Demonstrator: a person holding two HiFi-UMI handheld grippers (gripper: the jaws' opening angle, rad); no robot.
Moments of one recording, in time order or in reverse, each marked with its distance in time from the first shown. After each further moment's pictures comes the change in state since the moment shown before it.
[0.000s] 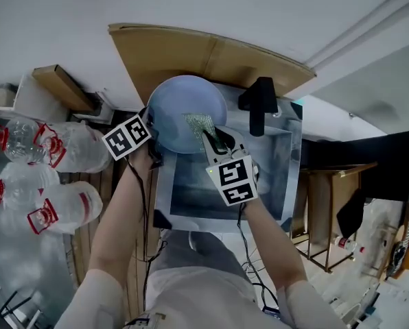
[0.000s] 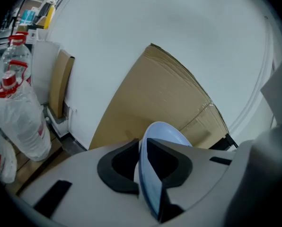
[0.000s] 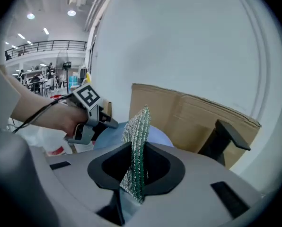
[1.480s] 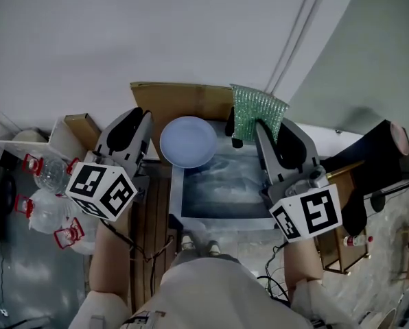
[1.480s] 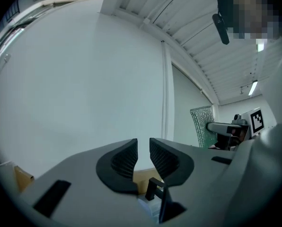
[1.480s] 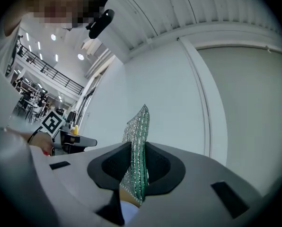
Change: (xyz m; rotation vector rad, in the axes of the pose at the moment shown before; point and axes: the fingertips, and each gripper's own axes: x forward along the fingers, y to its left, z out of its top) left arm -0.353 -0.281 0.155 0.677 -0.475 -0.482; right arm -0.359 -0.027 0.243 -0.002 -0.697 -0.225
